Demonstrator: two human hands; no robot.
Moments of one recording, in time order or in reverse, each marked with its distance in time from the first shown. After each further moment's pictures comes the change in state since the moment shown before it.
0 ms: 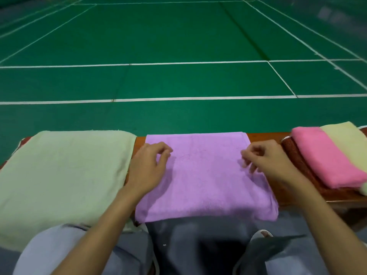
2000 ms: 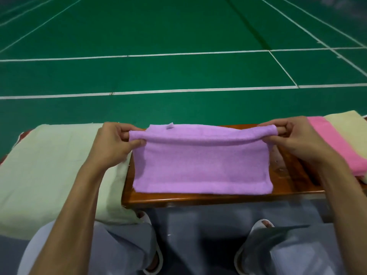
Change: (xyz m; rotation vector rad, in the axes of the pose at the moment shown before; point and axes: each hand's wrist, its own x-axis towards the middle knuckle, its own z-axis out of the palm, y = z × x) left_hand 0.015 -0.012 -0.088 -0.167 -0.072 -0.314; right_hand -0.005 -0.007 -0.046 0.152 -0.007 -0.098
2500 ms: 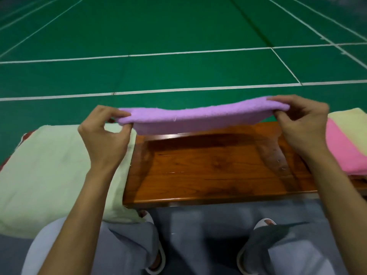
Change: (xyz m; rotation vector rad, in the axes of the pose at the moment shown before) left_hand 0.001 0.003 0.008 0.041 0.636 0.496; right_hand 0.016 -0.014 0.018 -0.073 0.502 -0.418
